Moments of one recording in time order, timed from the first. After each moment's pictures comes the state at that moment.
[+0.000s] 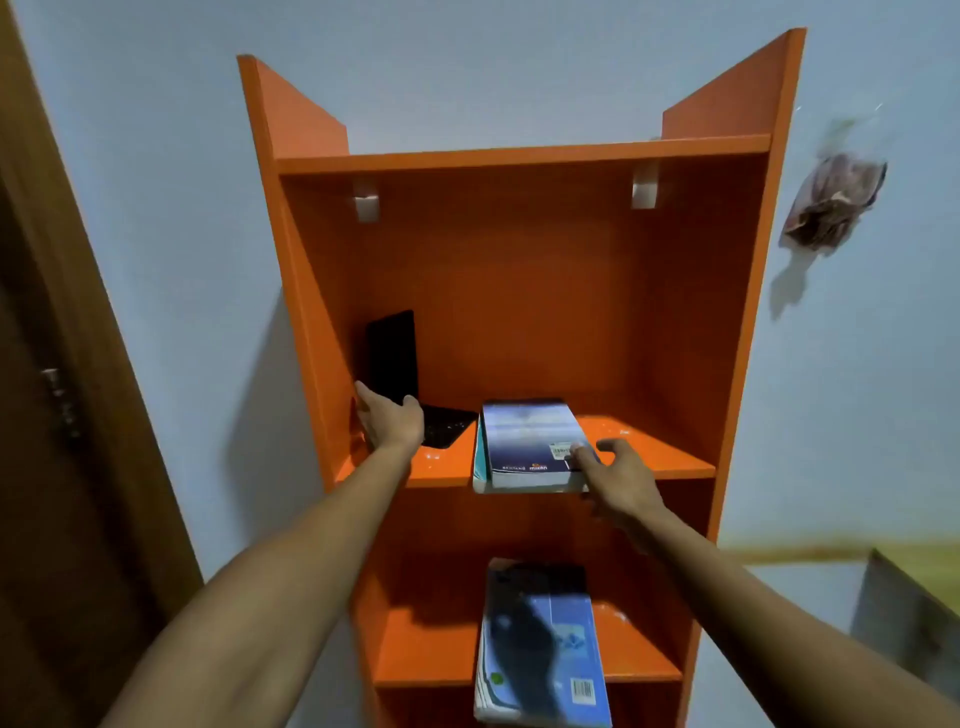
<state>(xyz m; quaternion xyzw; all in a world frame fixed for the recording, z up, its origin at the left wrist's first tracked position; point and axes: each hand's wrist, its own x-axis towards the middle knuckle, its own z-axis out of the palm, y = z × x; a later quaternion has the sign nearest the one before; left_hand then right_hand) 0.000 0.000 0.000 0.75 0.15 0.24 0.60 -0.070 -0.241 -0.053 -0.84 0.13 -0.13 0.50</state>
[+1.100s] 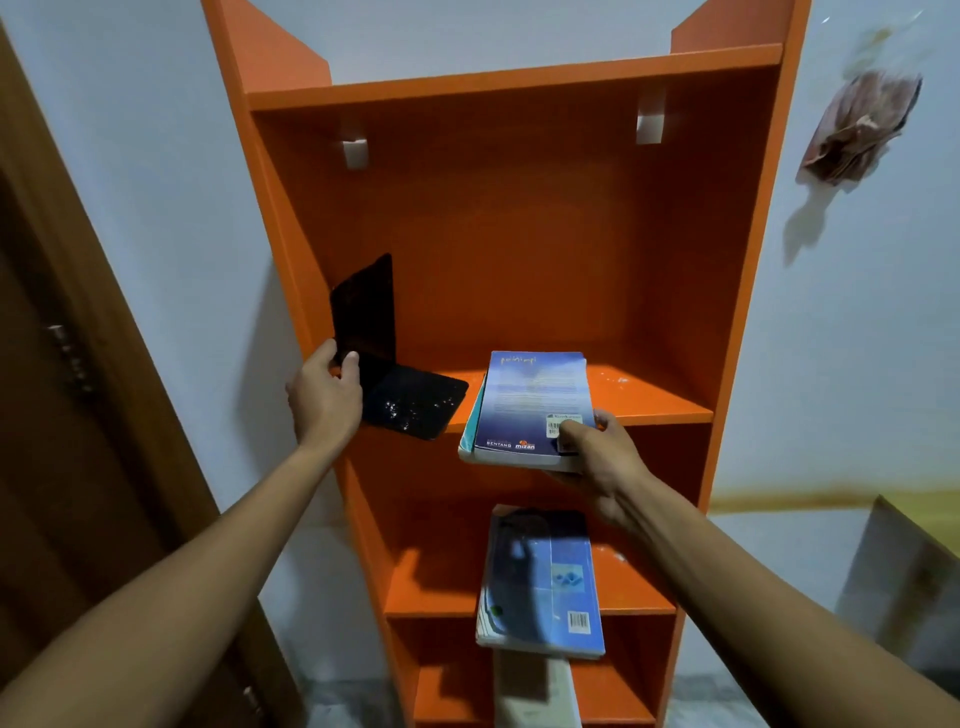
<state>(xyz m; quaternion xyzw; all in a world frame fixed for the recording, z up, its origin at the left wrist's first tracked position) -0.043 0.070 -0.019 0.81 0.00 0.41 0.43 -0.109 -0.217 -0.057 -0.59 0.10 -0.04 0.80</state>
